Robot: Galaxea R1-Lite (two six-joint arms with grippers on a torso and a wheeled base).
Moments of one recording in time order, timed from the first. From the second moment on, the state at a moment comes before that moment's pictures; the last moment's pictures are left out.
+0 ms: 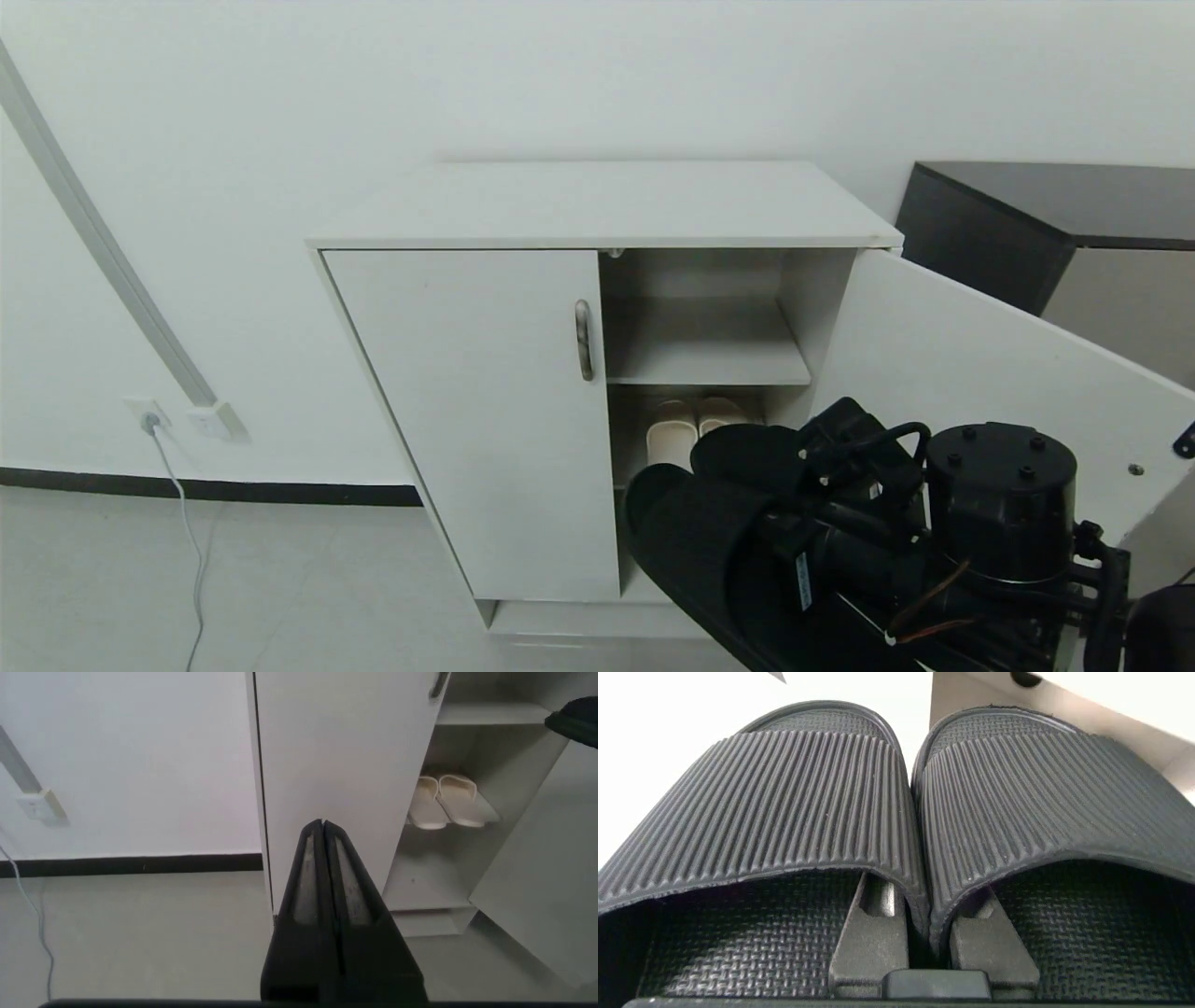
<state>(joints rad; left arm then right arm) 0.00 0.00 0.00 0.01 -0.04 0.00 0.81 1.70 -0.53 -0.89 -0.11 0.03</state>
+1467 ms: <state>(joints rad) 0.00 0.00 0.00 0.01 -0.04 0.00 0.81 1.71 -0.52 -0.91 -0.11 0.02</state>
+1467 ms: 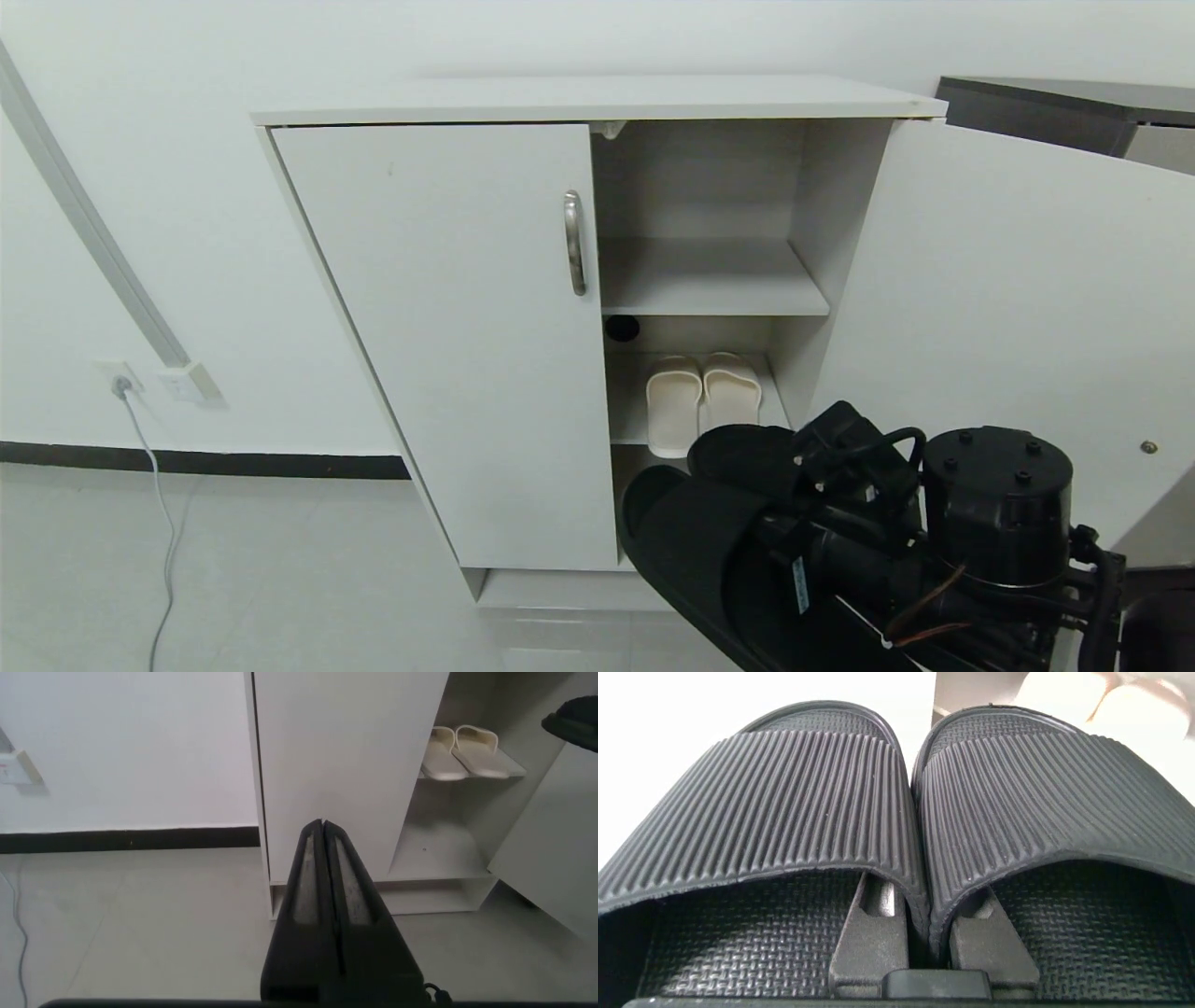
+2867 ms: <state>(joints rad) 0.00 0.00 0.00 0.01 -0.04 0.00 0.85 1.84 -0.46 -1.15 -0.11 -0.02</state>
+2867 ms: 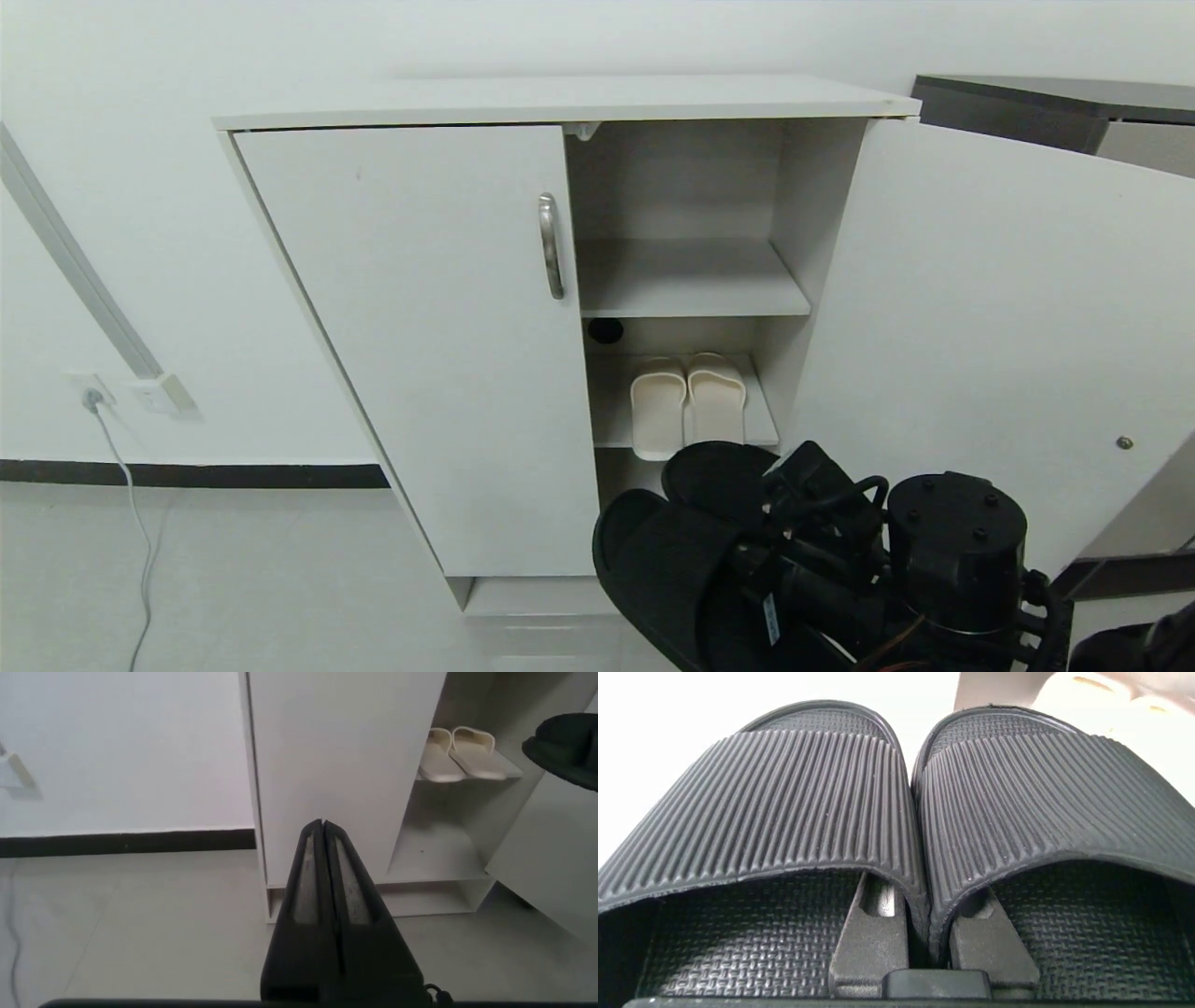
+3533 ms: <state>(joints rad) 0.00 0.00 0.00 0.01 -0.04 0.00 0.93 1.97 -0.95 -0.69 -0.63 0.15</state>
